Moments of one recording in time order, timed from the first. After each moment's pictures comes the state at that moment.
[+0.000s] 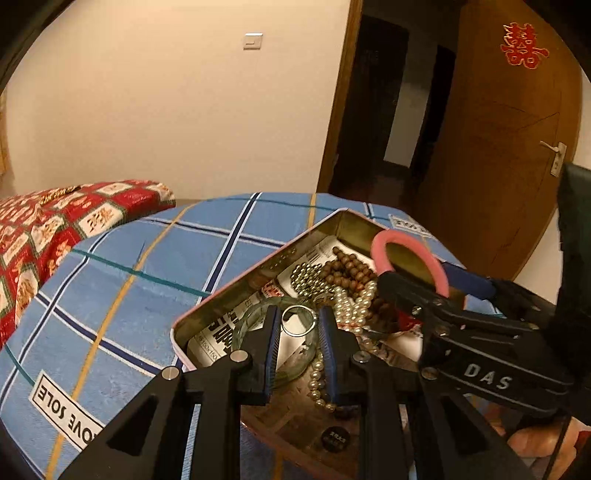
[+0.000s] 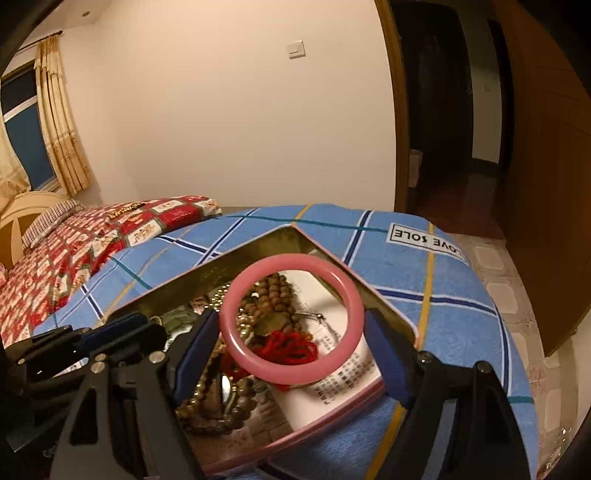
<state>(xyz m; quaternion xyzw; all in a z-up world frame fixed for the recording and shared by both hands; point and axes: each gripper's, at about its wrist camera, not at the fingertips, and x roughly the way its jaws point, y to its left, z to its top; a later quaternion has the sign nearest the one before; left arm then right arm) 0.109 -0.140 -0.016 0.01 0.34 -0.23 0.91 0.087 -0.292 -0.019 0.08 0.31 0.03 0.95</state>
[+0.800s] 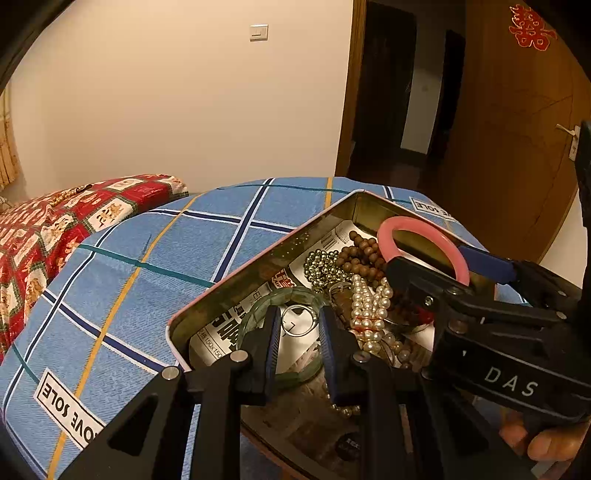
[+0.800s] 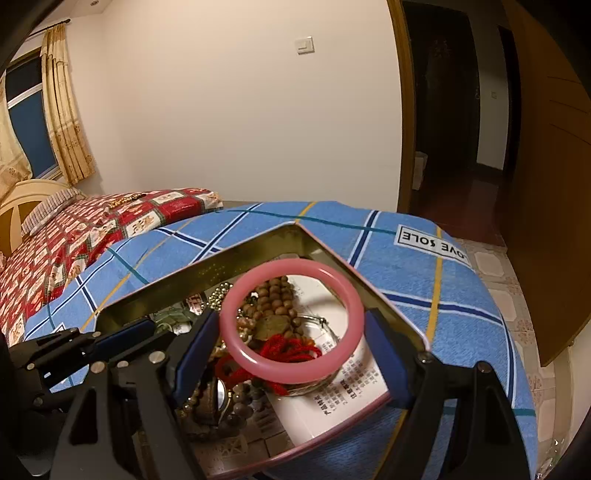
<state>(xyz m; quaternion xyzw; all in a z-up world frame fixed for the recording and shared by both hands) 0.112 -0.152 -0.025 0.05 0.36 -0.19 0.91 0.098 -0.287 -0.024 0.06 0.32 0.04 0.95</state>
